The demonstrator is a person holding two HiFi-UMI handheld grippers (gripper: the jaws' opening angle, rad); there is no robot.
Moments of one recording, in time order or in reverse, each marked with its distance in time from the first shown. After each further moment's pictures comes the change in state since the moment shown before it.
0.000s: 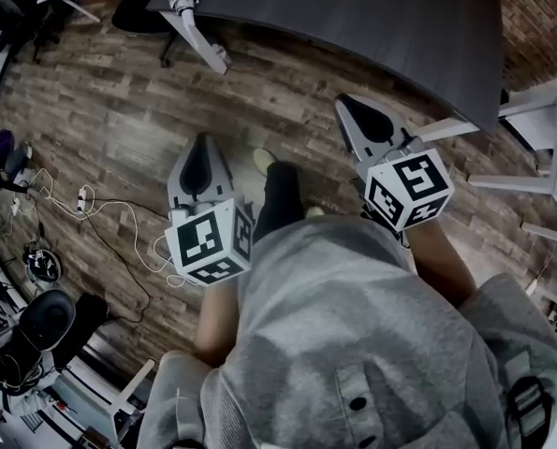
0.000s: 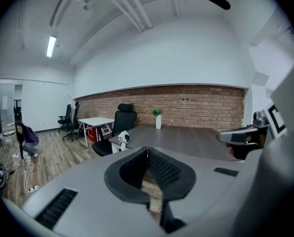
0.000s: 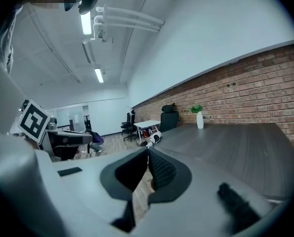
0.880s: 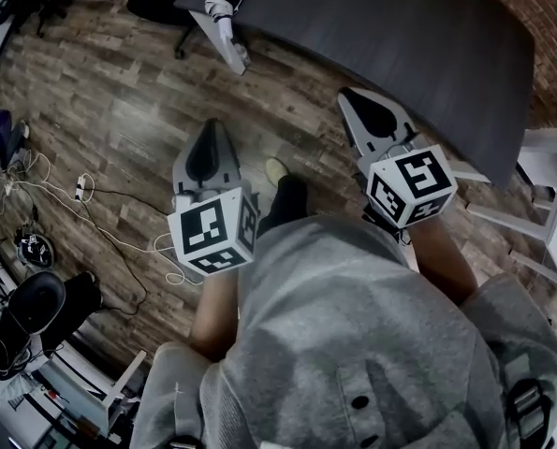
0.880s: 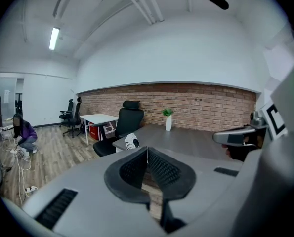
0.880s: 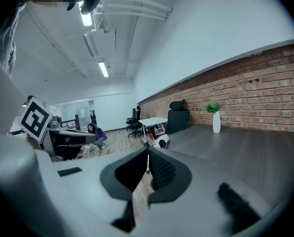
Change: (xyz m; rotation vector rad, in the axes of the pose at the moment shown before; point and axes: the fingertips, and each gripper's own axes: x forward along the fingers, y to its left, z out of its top) left arm 0.126 0.096 0.048 -0.054 0.030 0.015; right arm 0.173 0.000 0.057 -0.052 0.065 0.073
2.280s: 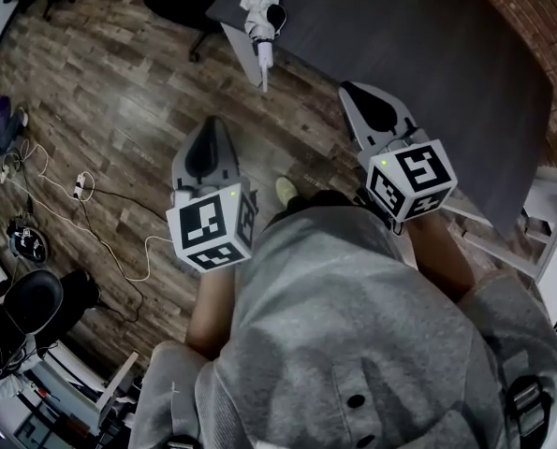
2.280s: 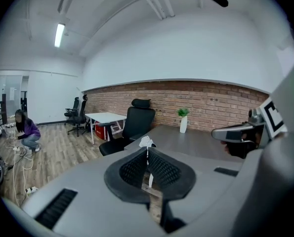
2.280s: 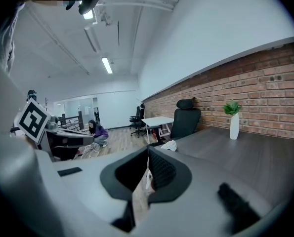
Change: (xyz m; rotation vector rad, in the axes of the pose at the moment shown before) left arm 0.098 0.111 0.026 -0.037 0.014 0.057; right arm 0.159 0.002 0.044 -0.045 0.021 0.051
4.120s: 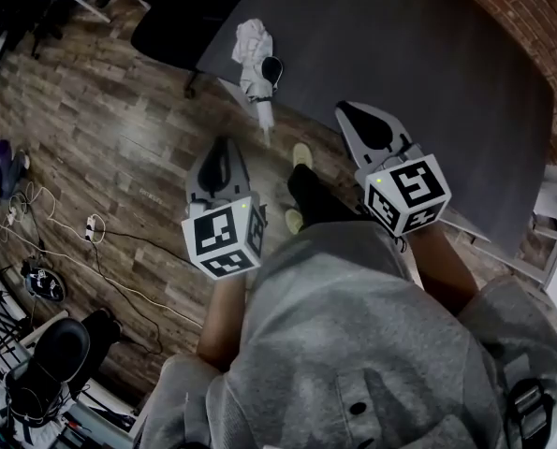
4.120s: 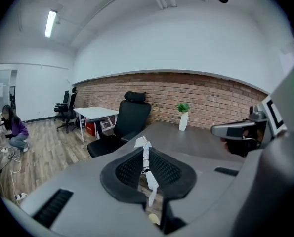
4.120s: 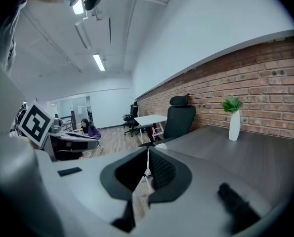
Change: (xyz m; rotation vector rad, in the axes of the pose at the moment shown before) left arm 0.134 0.000 0.020 0.007 0.069 -0.091; right arm 0.086 -0.074 0.021 0.027 0.025 -0.055
